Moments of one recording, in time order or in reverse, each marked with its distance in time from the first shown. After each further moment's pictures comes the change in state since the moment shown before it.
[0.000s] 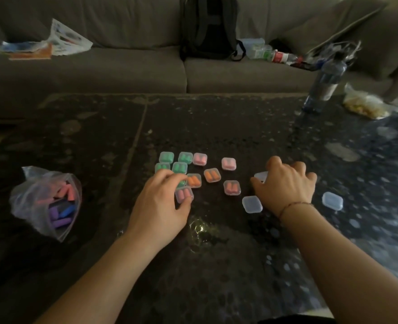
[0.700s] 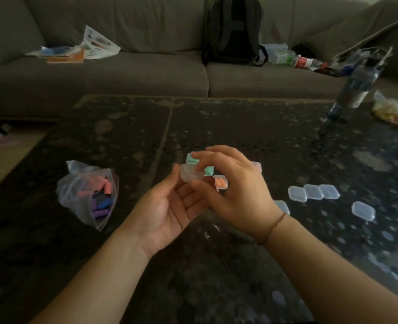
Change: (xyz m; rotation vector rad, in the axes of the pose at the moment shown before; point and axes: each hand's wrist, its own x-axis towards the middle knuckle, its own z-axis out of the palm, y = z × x) left_hand -0.011 -0.010 -0.055 -1.748 -0.271 -0.609; right_hand -0.067 -0.093 -0.029 0.774 0.219 -0.942
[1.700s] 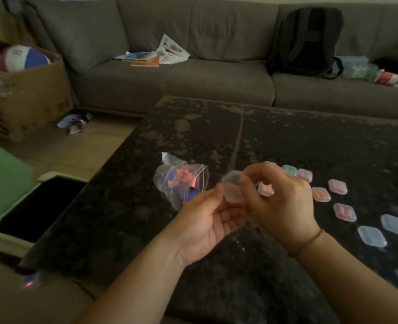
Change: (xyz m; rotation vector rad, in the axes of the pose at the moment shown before) left_hand -0.055 0.038 -0.068 0.129 0.052 0.052; right_hand 0.024 -0.054 0.071 -0.025 0.136 -0.091
